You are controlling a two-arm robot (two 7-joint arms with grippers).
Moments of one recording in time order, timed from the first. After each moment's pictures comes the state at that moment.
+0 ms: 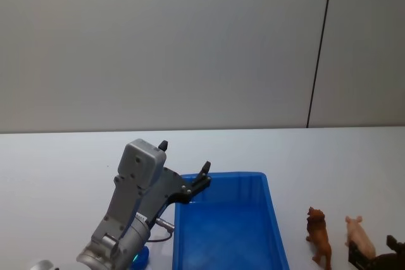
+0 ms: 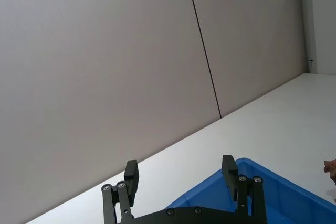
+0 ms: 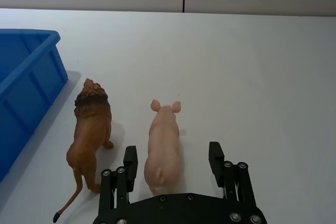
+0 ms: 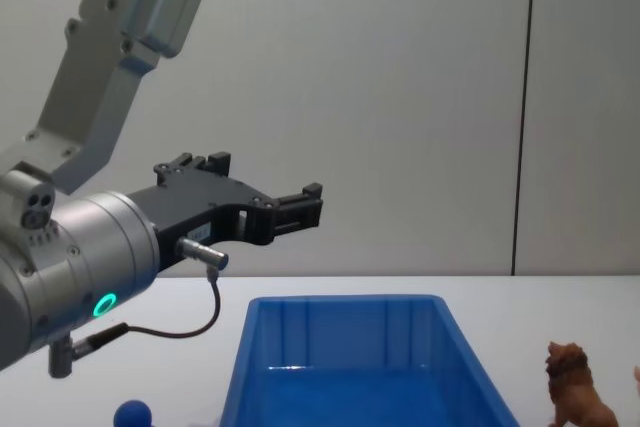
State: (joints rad) left arm -0.24 0.38 0.45 -1.63 -0.20 0.01 -0.01; right arm -0.10 0.34 -0.18 -1.68 0.34 0.24 -0.07
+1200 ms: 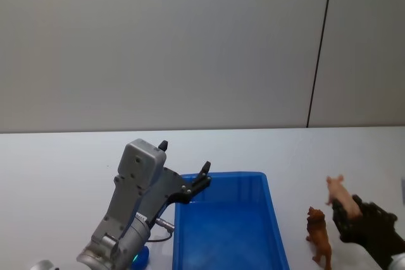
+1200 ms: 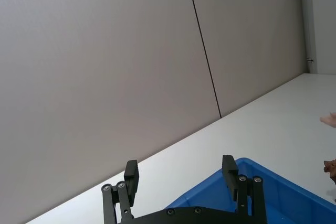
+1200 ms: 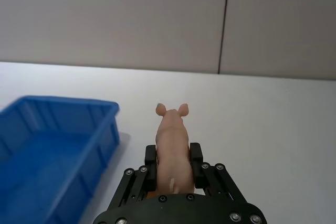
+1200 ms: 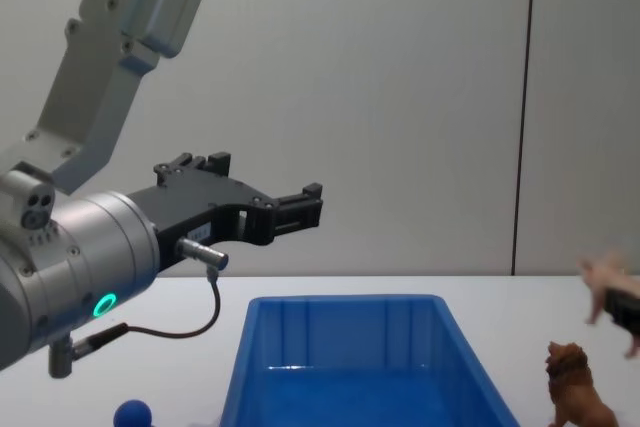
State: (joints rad) left arm -0.24 0.38 0.45 -1.63 -0.20 0.01 -0.01; right arm -0.03 0.29 -0.19 -1.71 0.30 0.19 0.01
